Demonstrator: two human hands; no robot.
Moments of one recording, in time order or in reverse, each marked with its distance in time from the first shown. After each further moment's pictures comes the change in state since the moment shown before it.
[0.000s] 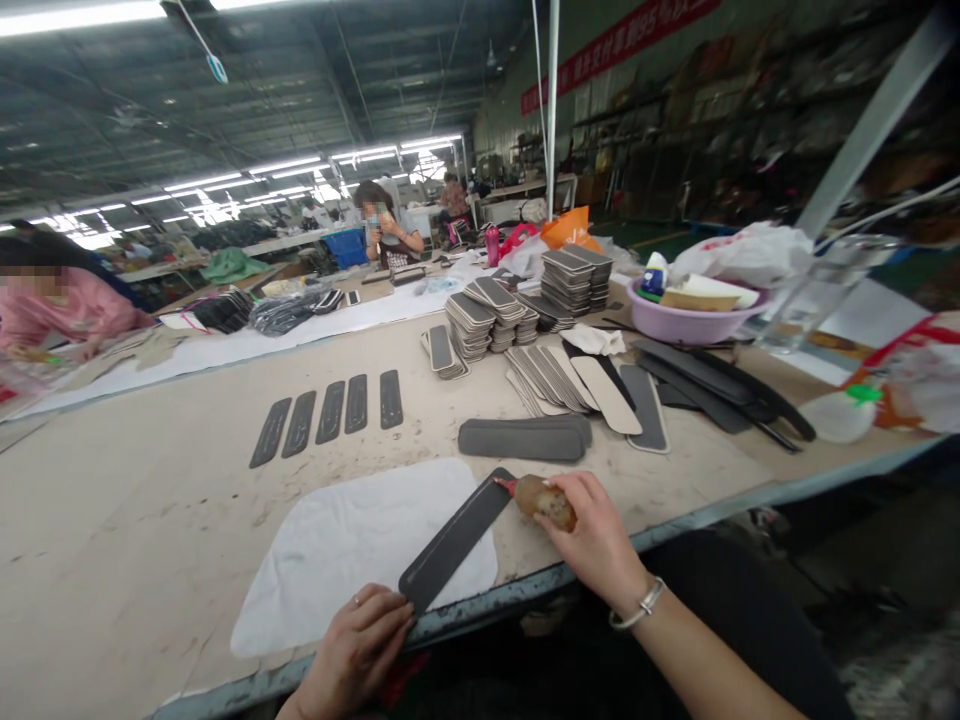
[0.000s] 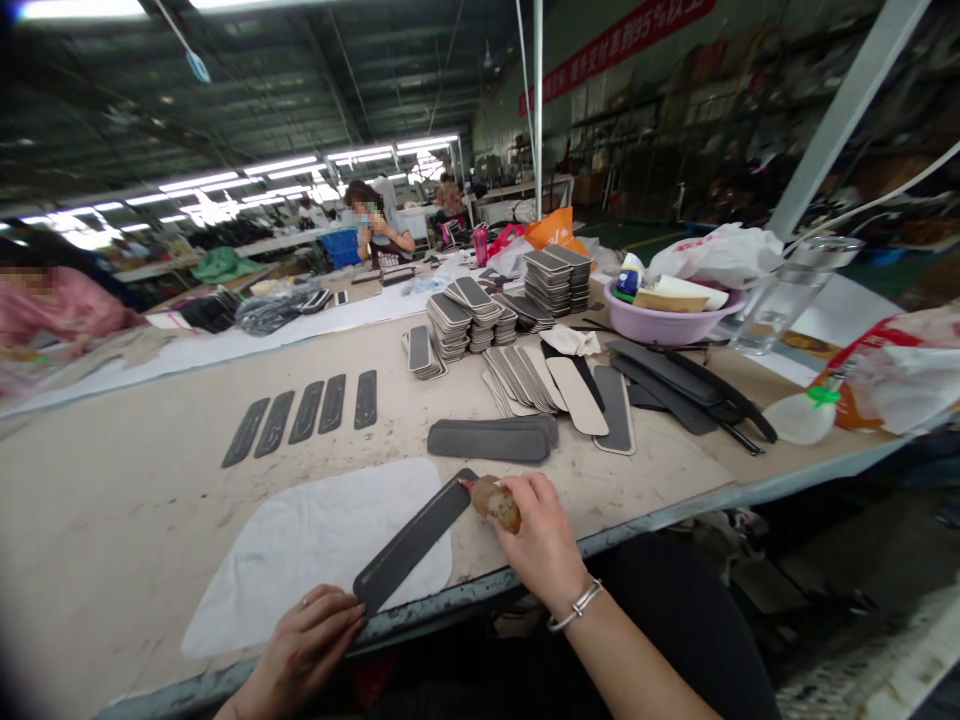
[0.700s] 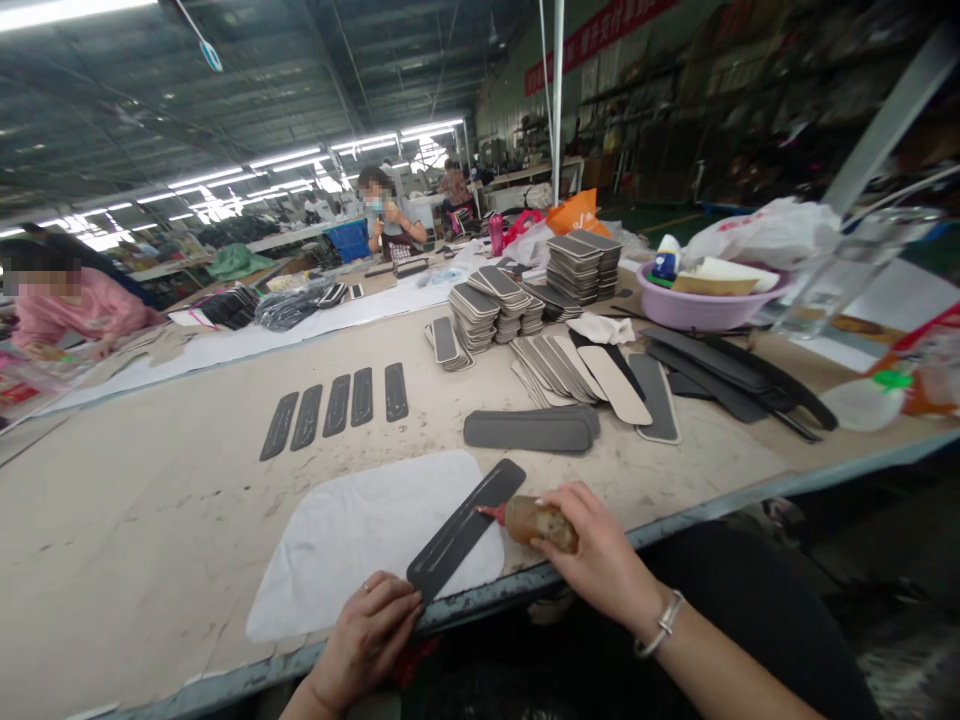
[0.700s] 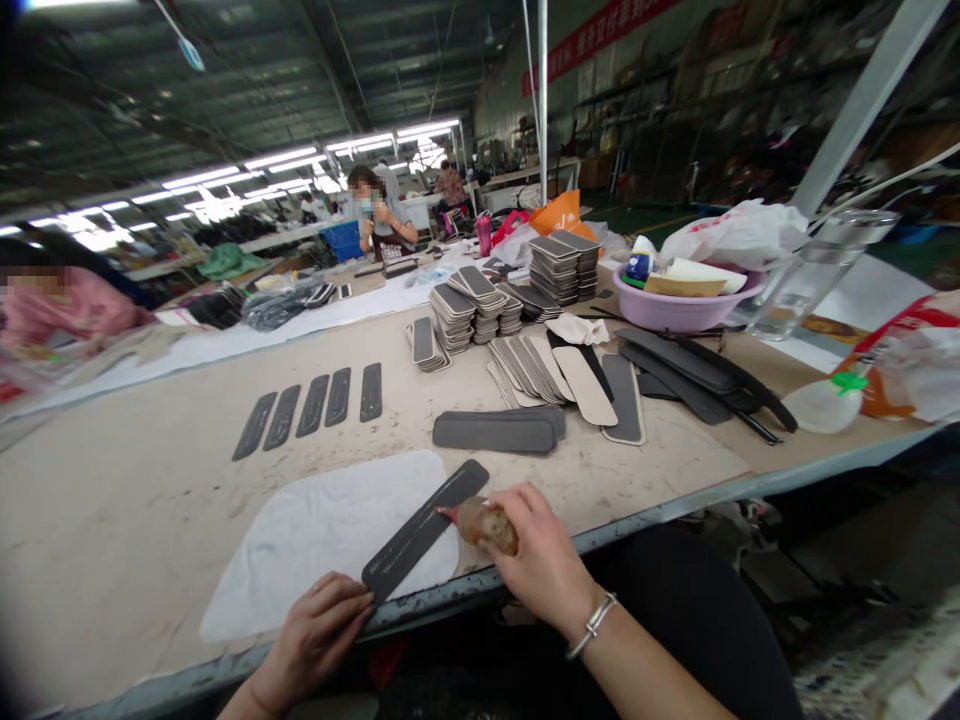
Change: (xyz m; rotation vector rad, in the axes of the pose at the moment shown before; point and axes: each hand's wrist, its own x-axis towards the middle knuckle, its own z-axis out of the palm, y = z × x) left_hand -0.002 -0.002 0.003 -0.050 -0.038 -0.056; right_hand -0.015 -0.018 -0.002 0.141 -0.172 -0.022
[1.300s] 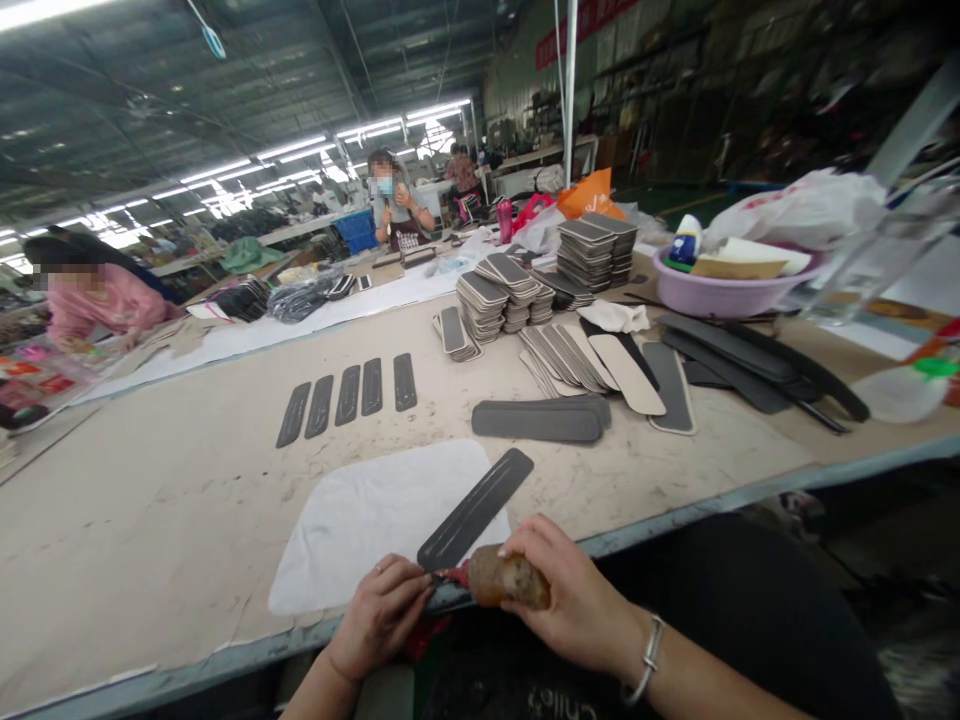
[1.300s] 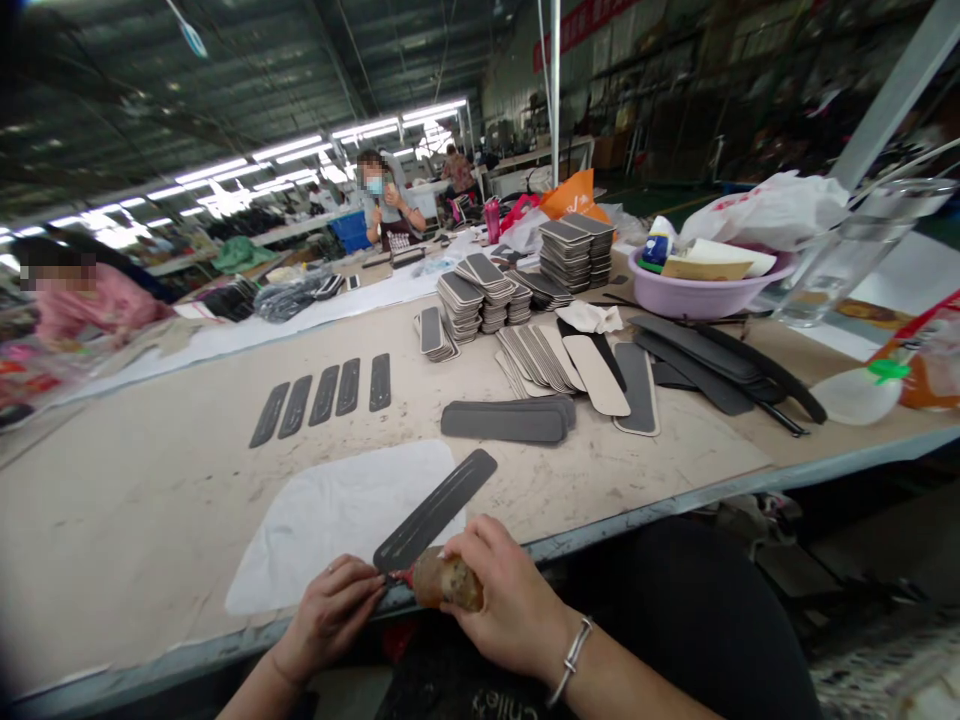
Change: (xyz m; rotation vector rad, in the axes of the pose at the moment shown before) left_hand 0.000 0.002 0.000 -0.010 -0.014 -0.016; right_hand -0.021 -0.034 0.026 0.242 -0.257 -0.073
